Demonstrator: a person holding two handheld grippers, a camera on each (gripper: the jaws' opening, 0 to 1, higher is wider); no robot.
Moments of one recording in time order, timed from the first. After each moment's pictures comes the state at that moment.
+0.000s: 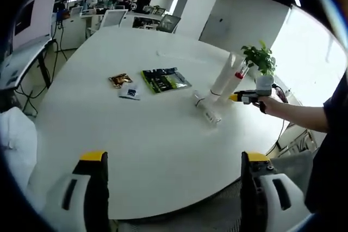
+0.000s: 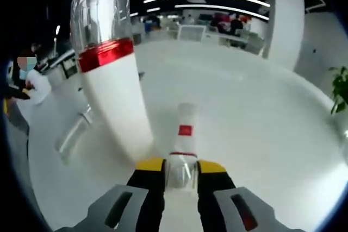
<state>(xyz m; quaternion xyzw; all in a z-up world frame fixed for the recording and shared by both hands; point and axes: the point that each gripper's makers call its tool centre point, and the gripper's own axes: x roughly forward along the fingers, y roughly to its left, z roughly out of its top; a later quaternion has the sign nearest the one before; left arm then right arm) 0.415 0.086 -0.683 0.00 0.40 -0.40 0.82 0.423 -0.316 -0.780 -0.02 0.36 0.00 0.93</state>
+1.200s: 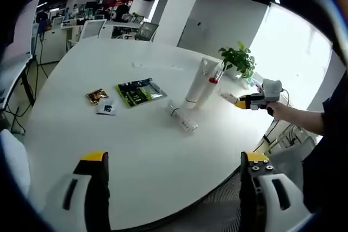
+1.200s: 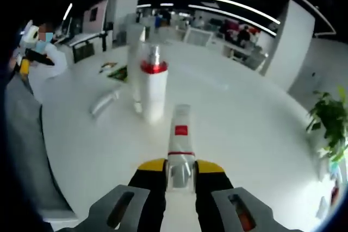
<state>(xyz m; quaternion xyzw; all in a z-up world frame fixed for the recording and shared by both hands) 0.398 0.052 -0.654 0.00 0.36 -0.48 0.80 0.306 -0.313 -0.706 -0.11 0.36 0.01 0.93</state>
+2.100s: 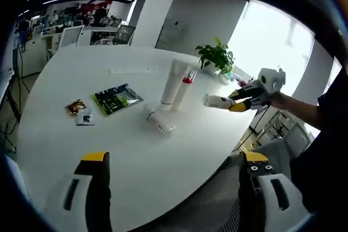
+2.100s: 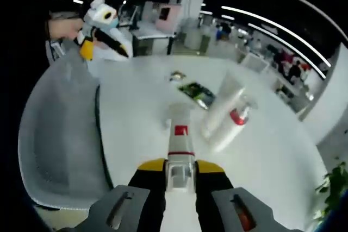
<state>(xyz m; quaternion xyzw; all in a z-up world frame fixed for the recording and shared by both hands) 0.369 0.033 -0.633 0.01 0.34 -0.56 0.76 0.291 -0.184 -0.644 -0.22 0.33 0.25 0.88</state>
